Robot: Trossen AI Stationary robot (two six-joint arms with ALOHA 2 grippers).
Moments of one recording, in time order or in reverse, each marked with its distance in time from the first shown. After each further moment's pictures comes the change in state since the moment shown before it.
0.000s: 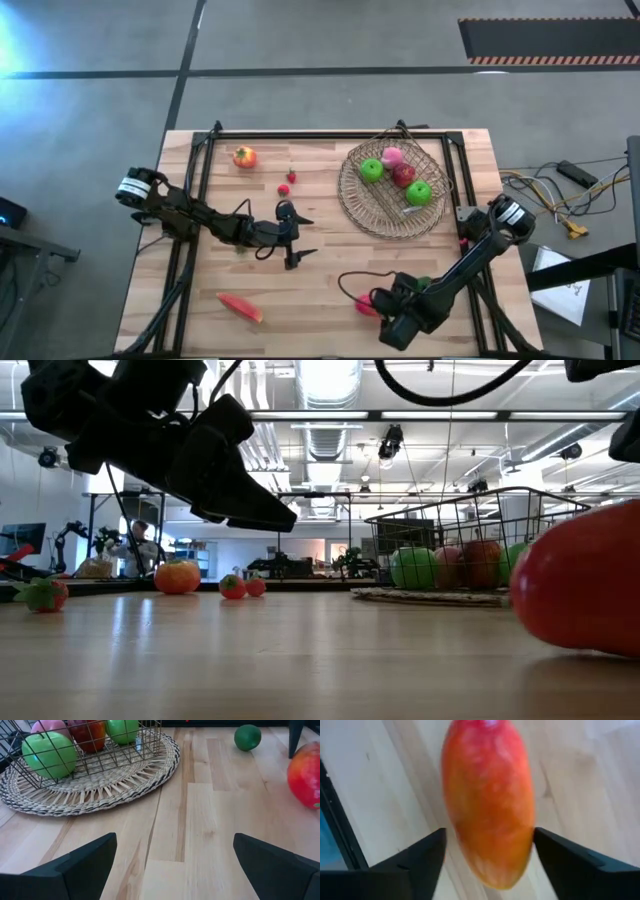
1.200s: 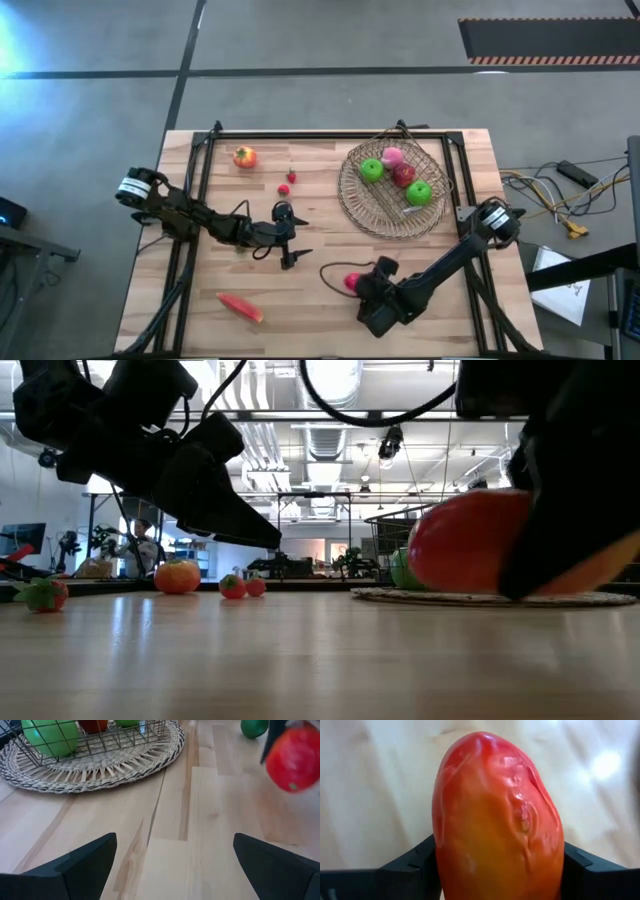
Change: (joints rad) left arm 0.000 0.001 -0.053 0.012 0.000 -0.053; right arm -0.117 0.095 0.002 0.060 0.326 -0.119
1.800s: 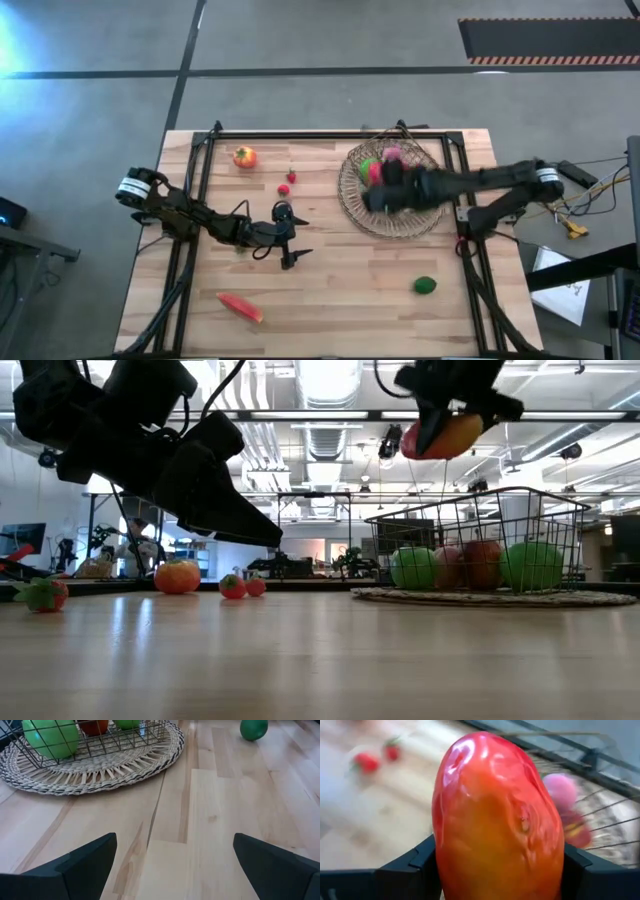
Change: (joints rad) left arm 0.000 0.000 0.000 0.009 0.000 0.000; right arm -0.595 -0.515 0.019 -0.391 0.124 0.025
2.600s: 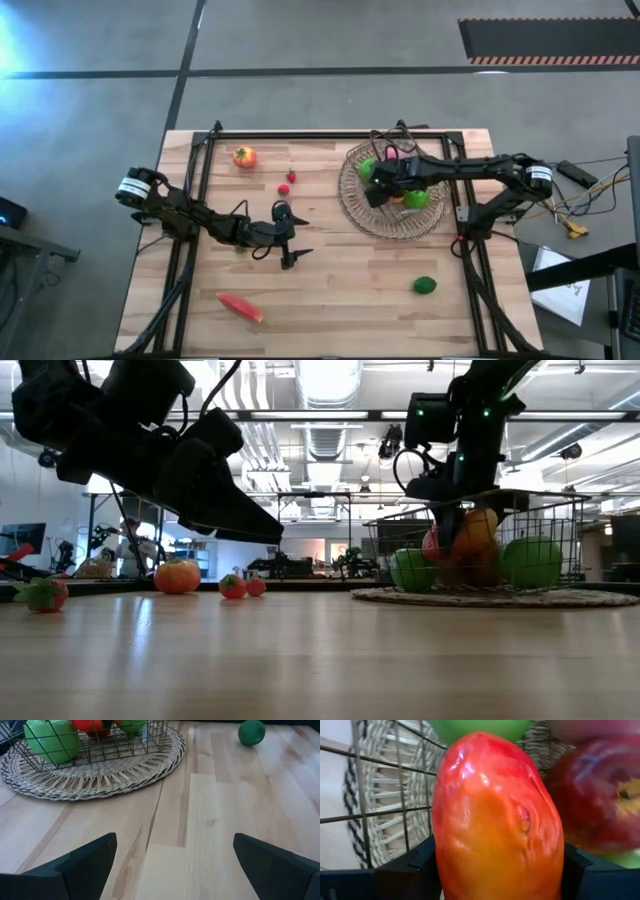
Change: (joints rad) left arm -0.001 -0.001 -0.006 0.027 0.000 0.000; right arm -0.342 0.065 -0.335 0.293 -0.438 -0.184
